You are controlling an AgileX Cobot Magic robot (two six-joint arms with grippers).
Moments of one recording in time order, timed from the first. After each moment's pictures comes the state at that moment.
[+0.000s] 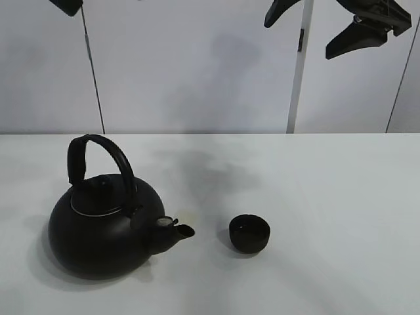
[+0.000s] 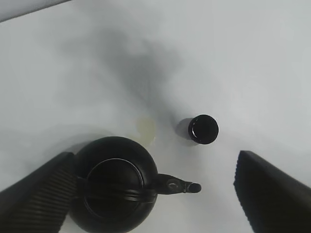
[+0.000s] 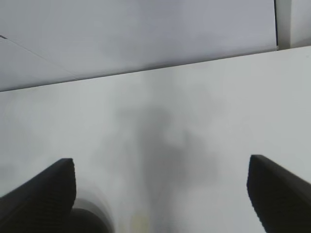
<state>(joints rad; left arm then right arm) -0.49 1.56 -1.55 -0.21 1.05 0.03 0.22 1.61 -1.31 0.36 0.54 0.02</state>
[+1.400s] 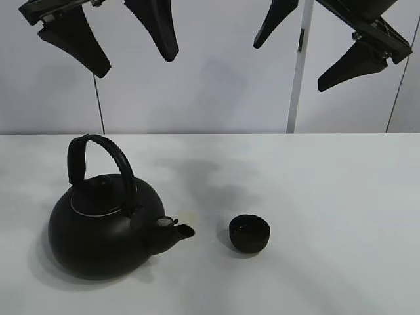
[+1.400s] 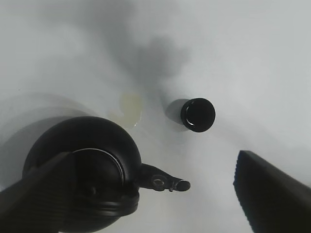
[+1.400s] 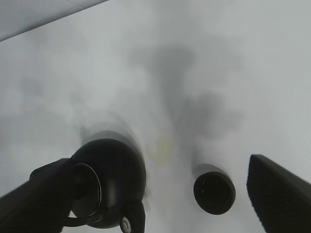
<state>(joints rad) -0.49 1.73 -1.58 -0.28 1.08 -0.04 0.22 1.61 -1.31 0.48 0.79 0.08</state>
